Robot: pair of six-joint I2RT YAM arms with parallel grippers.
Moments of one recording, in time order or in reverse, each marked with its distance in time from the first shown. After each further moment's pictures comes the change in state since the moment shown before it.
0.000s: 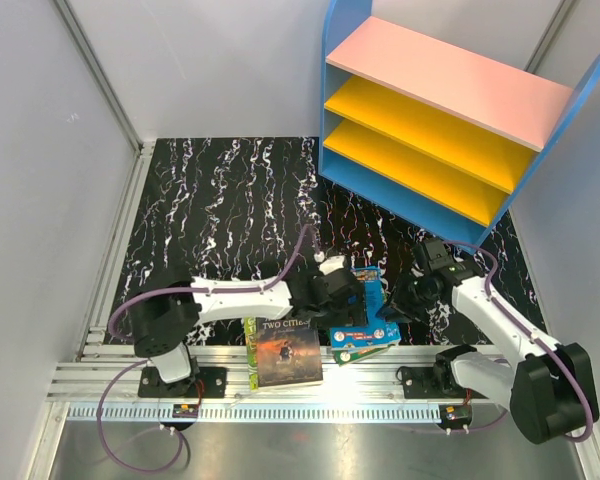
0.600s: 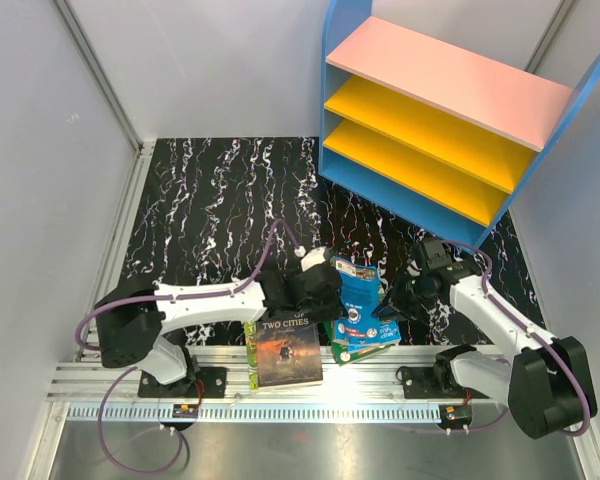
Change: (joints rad) left arm 0.037 -0.191 -0.151 0.088 -0.027 -0.089; right arm -0.008 0.037 -0.010 0.063 -0.092 -0.027
